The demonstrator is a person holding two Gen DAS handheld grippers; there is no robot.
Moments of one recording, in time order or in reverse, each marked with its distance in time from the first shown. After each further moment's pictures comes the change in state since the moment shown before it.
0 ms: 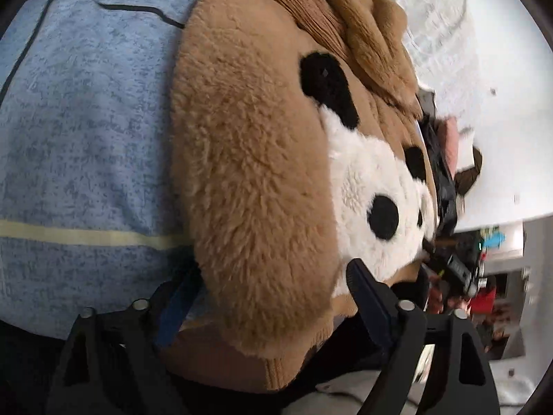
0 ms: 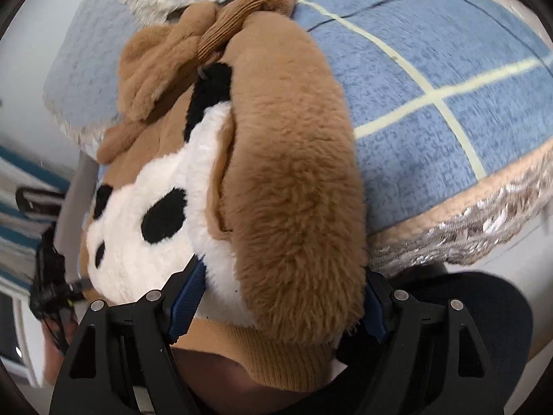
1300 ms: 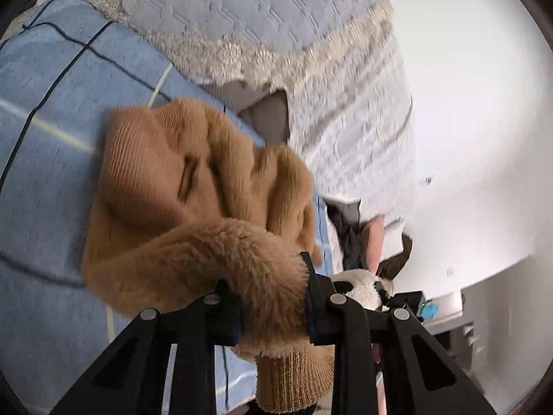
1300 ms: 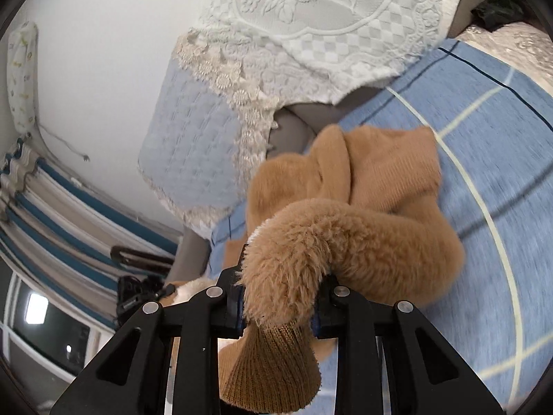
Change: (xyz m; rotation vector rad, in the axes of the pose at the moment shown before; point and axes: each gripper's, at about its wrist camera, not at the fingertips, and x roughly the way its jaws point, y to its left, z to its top) left arm -0.078 -0.064 0.185 -0.069 -0.319 -0.321; right arm -0.043 0.051 0.188 0.080 -0.227 0.470
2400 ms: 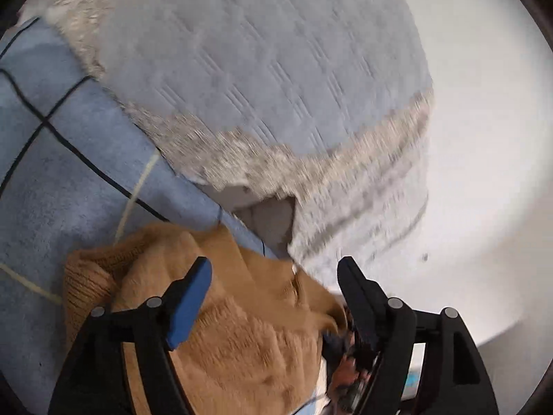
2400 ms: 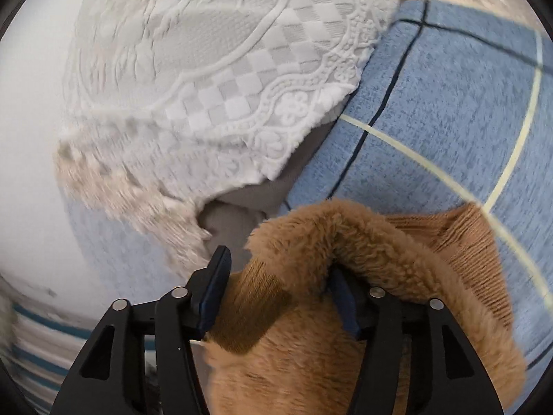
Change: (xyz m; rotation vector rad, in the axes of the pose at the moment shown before) left arm 0.051 0.012 0.139 -0.121 -0.191 -0.026; right arm 0.126 -0.067 0.135 0.450 -0.147 -0.173
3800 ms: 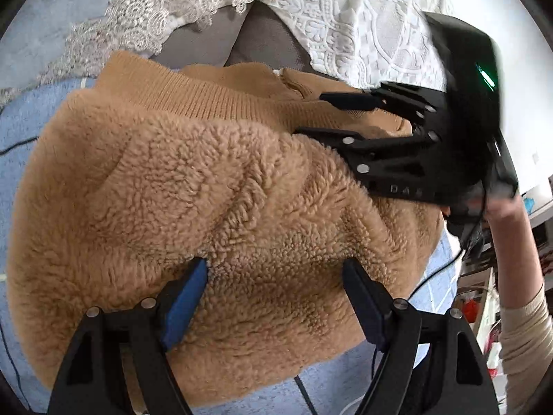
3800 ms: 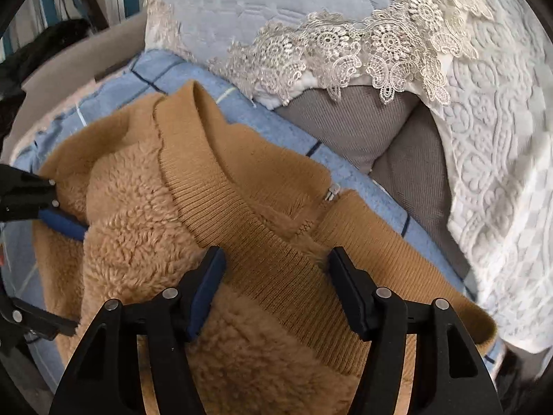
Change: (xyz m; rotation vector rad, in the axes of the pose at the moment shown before) left arm 0.096 -0.032 -0.143 0.552 0.461 0.381; right arm 0.143 0.122 -0.188 -1.688 0.458 -0.403
